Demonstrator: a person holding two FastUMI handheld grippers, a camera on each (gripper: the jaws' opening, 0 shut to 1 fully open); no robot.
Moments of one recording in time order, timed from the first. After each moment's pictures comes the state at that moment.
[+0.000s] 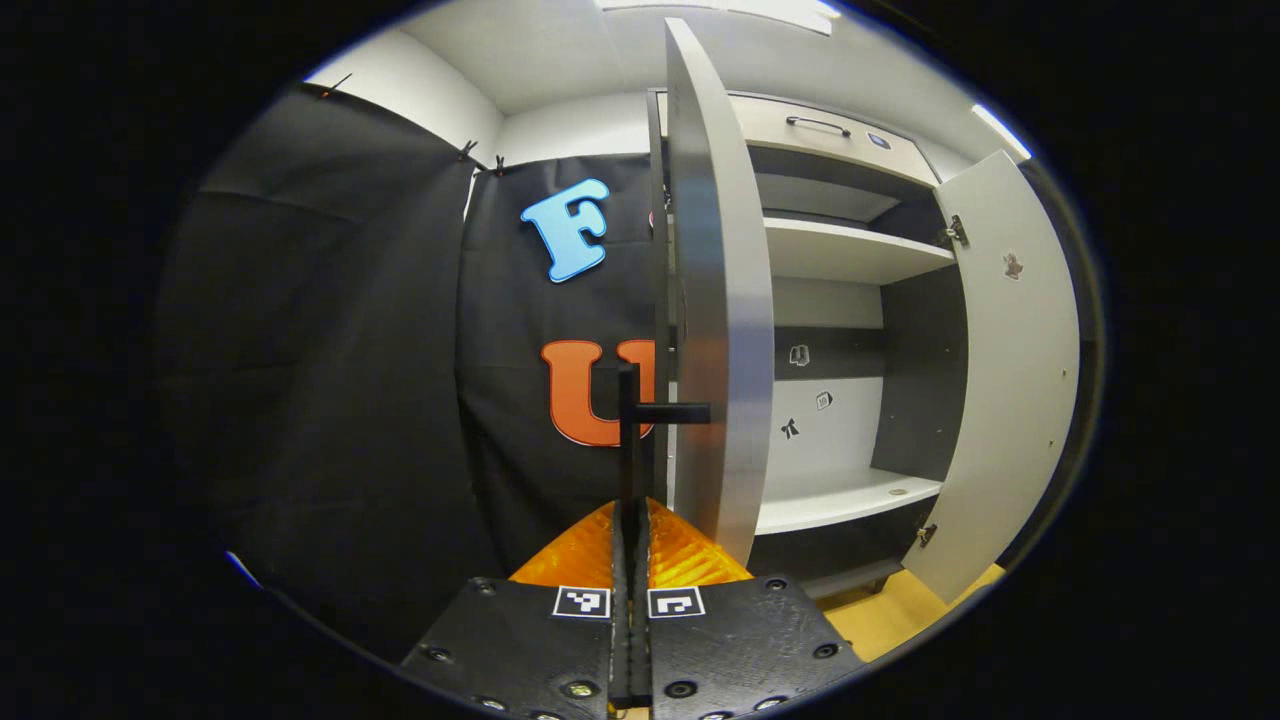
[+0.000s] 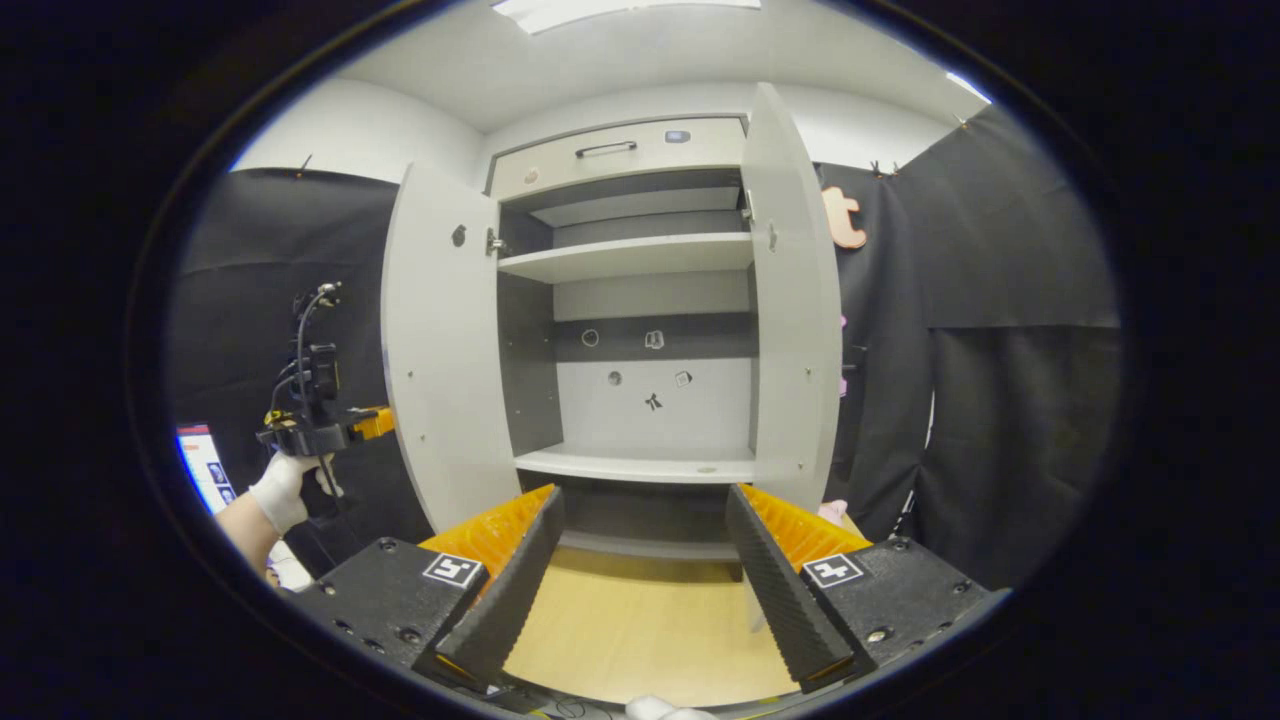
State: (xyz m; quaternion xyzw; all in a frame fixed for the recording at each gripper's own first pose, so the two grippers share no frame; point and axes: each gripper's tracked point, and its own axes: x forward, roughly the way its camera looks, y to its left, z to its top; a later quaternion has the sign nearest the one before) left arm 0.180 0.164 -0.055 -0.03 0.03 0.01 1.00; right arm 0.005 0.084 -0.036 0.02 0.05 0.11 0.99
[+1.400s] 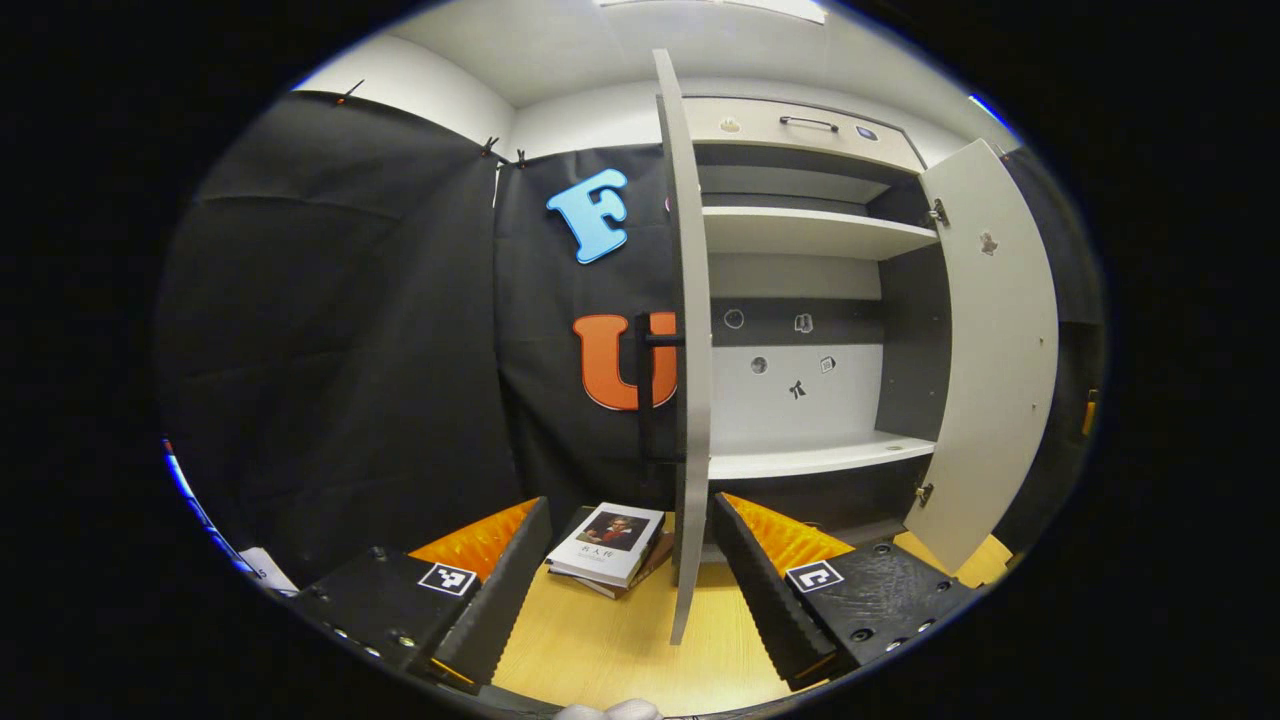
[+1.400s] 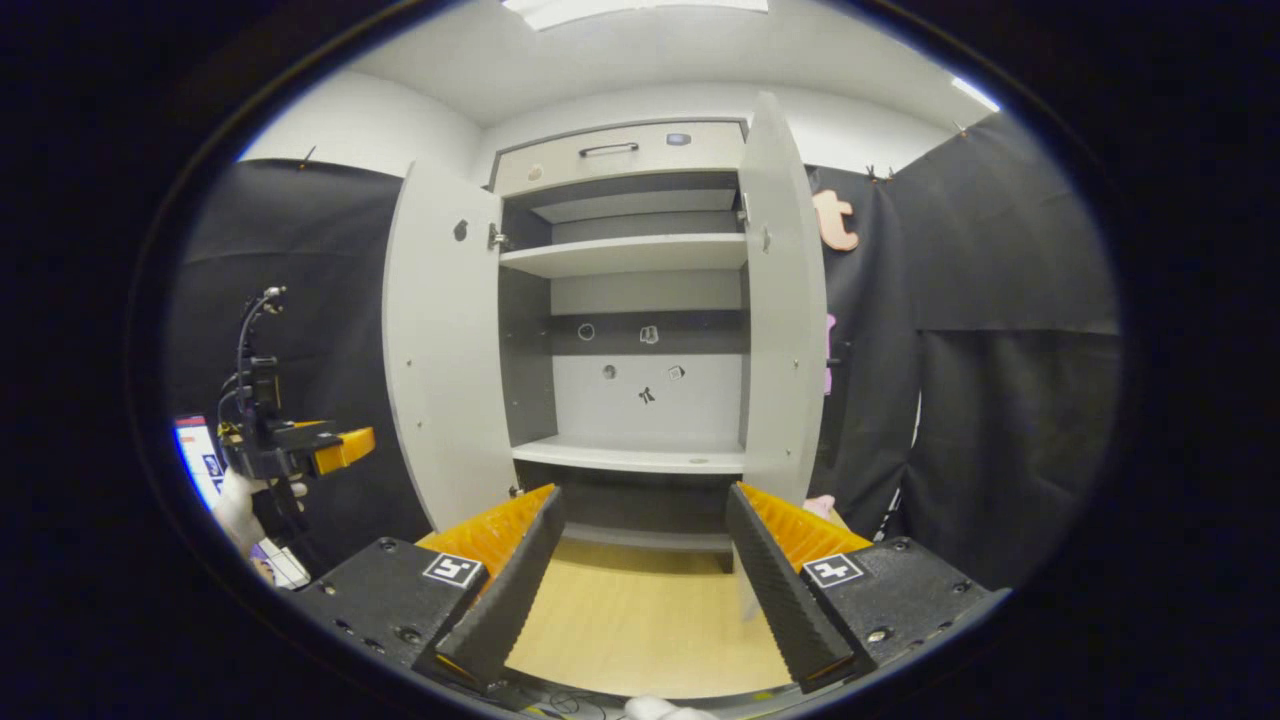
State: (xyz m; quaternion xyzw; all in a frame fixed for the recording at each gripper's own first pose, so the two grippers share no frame) left arm 0.068 0.162 -0.068 -0.01 0.07 0.05 1.00; right arm -0.016 0.079 -0.036 0.01 0.05 0.09 0.99
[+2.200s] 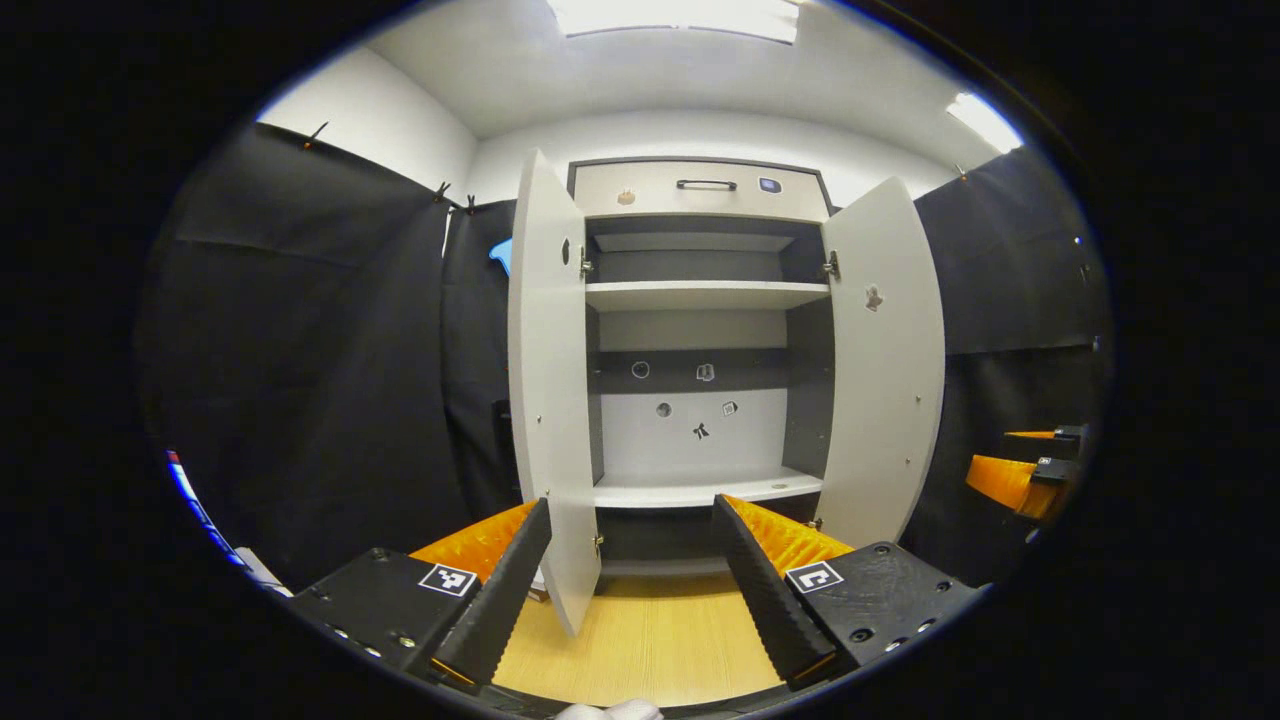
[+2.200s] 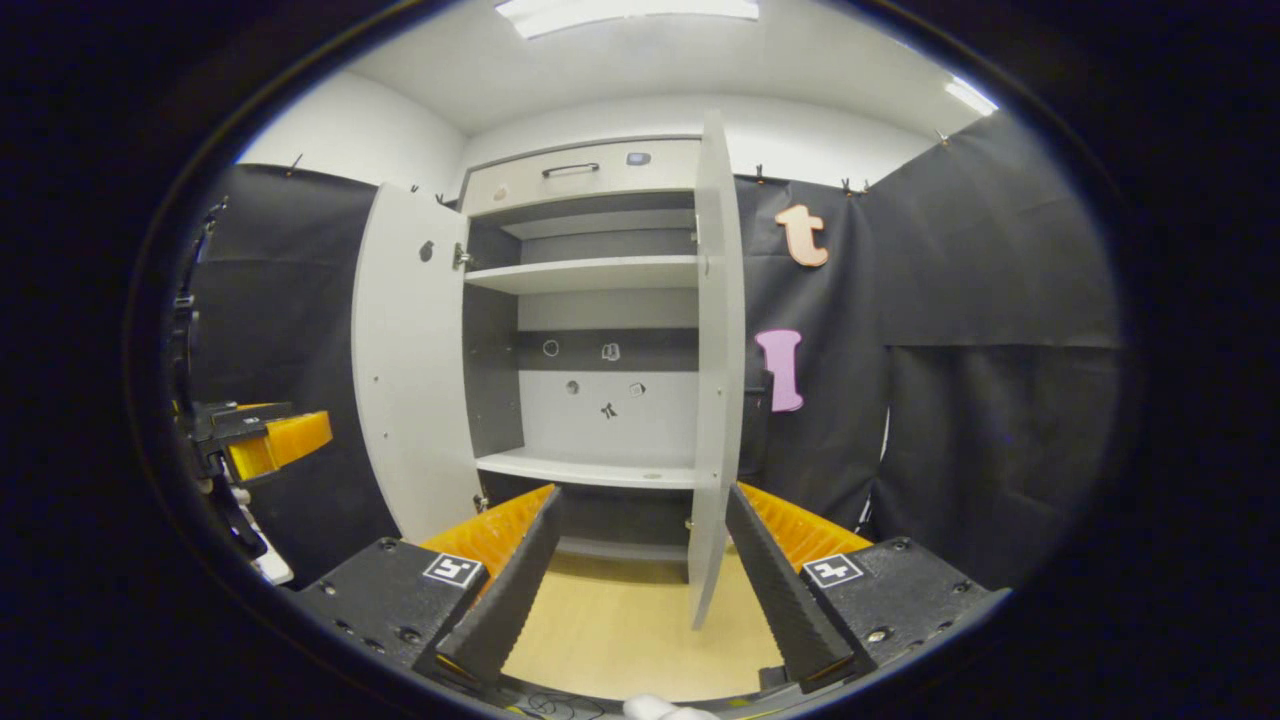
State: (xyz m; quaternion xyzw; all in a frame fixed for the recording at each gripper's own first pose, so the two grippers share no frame) left arm -0.013 0.021 0.007 -0.01 0.03 0.00 1.00; right arm -0.026 0.012 -0.020 0.00 0.04 0.06 1.00
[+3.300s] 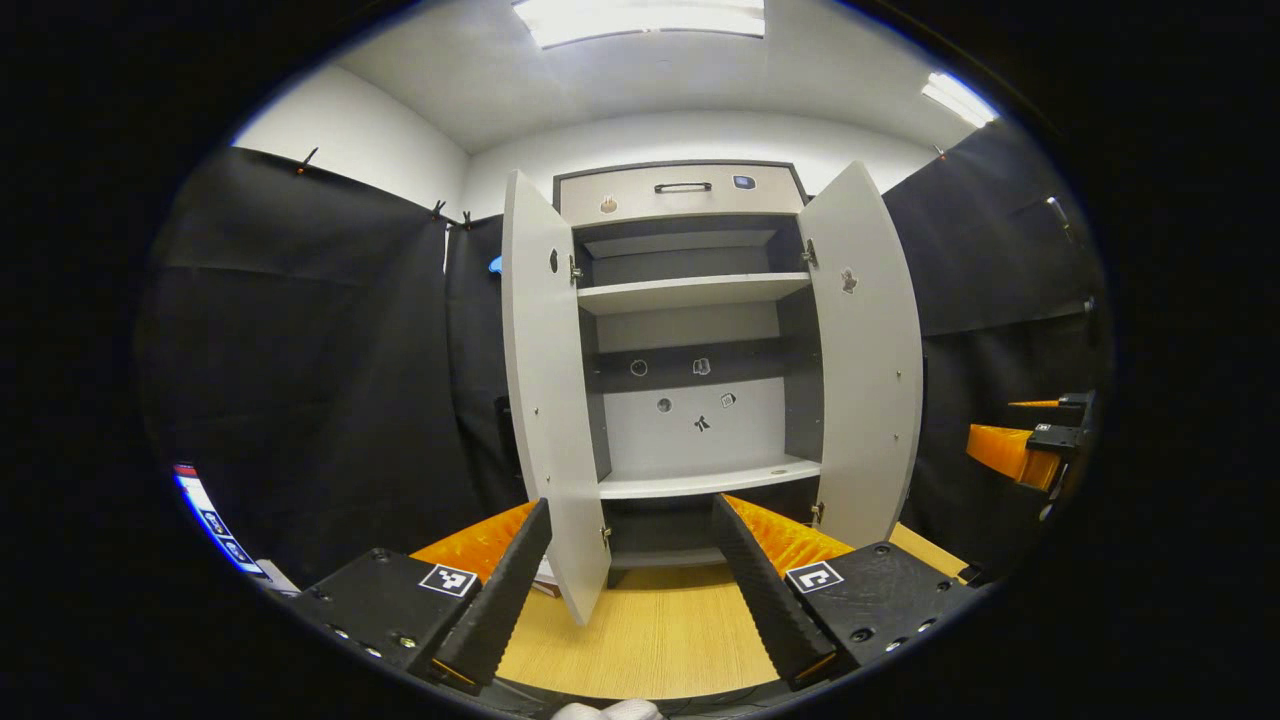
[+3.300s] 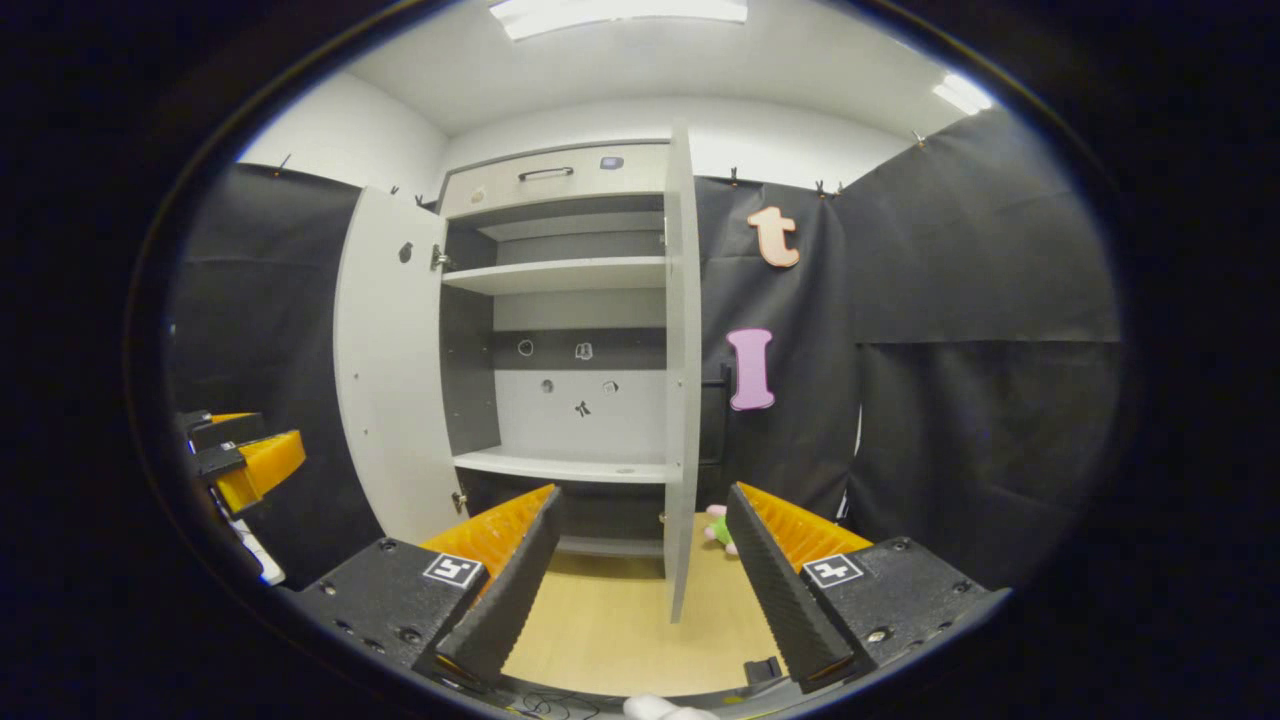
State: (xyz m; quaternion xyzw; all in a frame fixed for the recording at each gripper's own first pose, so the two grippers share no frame) left arm -0.038 0.002 0.000 0.02 0.02 0.01 1.00; right arm -0.042 -0.003 -0.026 0.01 0.03 0.02 1.00
